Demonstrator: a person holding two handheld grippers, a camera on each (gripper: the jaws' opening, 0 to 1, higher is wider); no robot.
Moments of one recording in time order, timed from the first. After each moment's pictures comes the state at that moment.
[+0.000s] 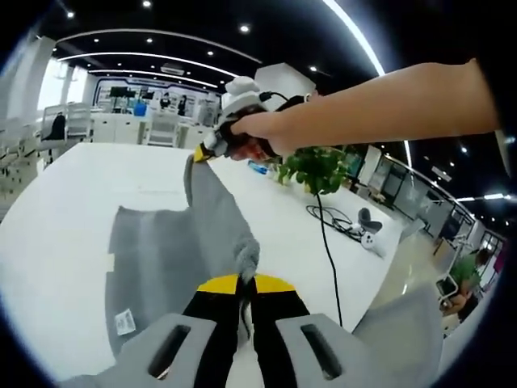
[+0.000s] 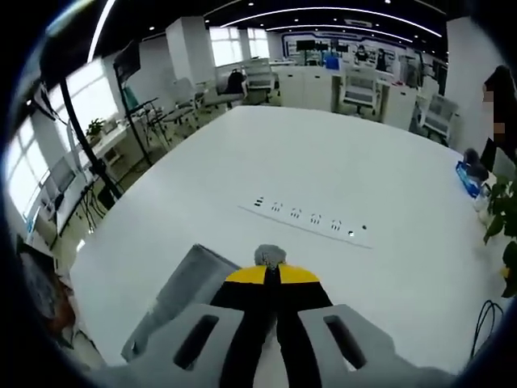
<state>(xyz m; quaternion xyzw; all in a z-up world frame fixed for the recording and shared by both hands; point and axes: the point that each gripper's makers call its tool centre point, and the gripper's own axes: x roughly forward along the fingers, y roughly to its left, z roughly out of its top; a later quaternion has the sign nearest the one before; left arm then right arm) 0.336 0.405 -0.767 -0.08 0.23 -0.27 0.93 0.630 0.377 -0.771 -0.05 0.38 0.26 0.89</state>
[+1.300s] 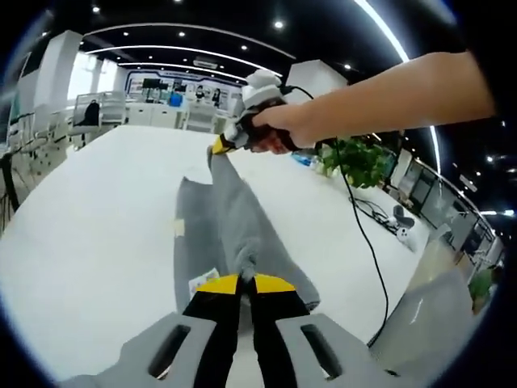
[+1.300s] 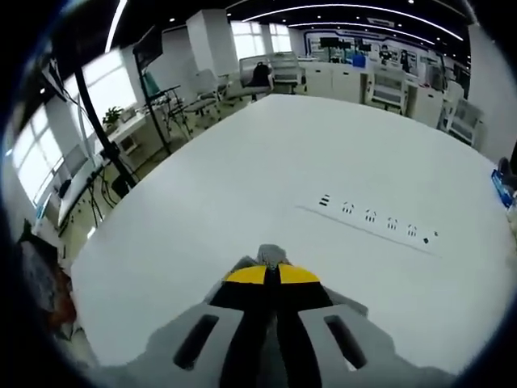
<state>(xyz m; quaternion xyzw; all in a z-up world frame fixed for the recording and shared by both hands) 0.326 0.507 -0.832 -0.09 0.27 -0.18 0.94 0.620 0.491 -0.823 -0.06 0.38 0.31 0.87</state>
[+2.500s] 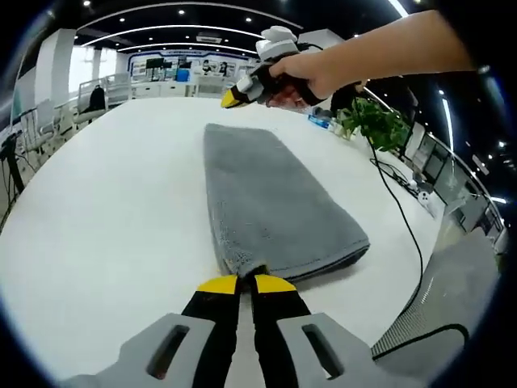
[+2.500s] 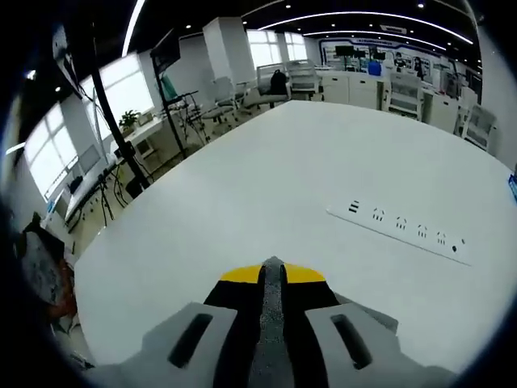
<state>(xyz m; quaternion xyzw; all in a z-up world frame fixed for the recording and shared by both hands) 0.311 0.542 -0.901 -0.04 0.34 -0.16 0.93 0.629 0.518 -0.838 -0.04 0.35 0.36 0.87</state>
